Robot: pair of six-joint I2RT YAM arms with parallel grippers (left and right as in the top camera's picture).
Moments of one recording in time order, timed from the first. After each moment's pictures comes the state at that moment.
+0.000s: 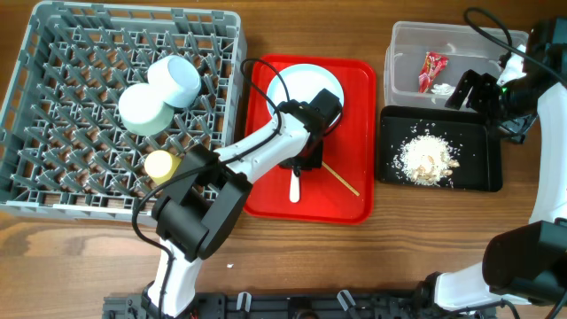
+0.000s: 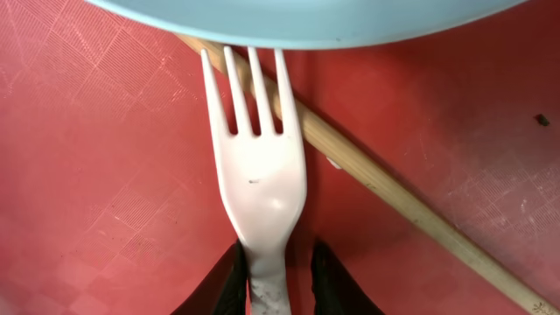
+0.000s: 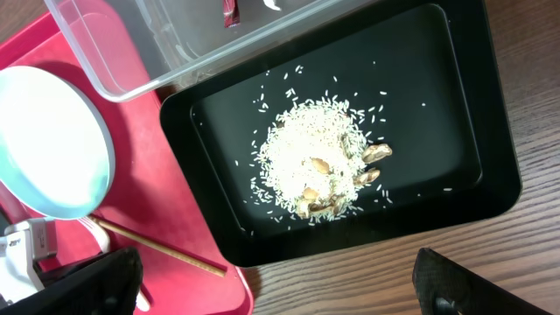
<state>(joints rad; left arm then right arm) -0.71 2.12 1.50 -0.89 -0.04 -0.59 -0.28 1.69 1.66 -1.35 -0.16 0.22</state>
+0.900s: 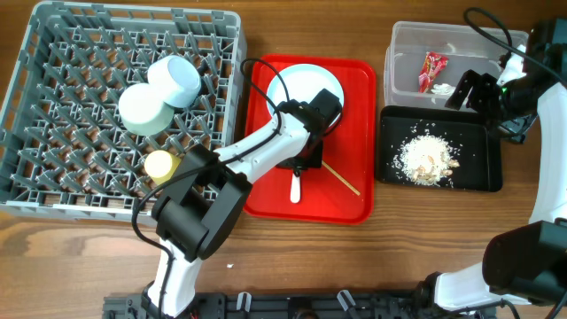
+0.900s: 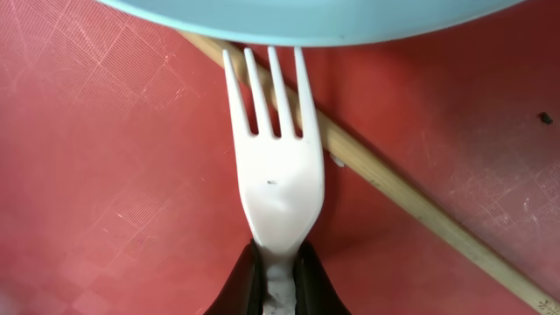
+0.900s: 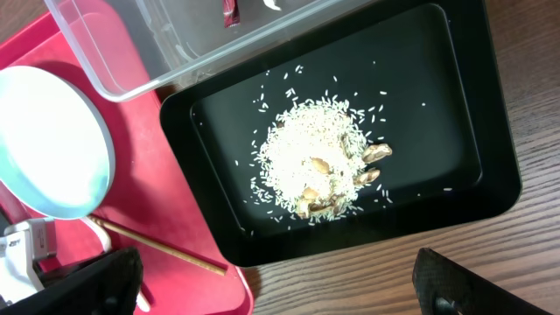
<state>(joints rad) -0.71 2.11 1.50 -0.90 -0.04 -0.59 -0.28 1.69 1.66 -1.35 -0.16 0.22</state>
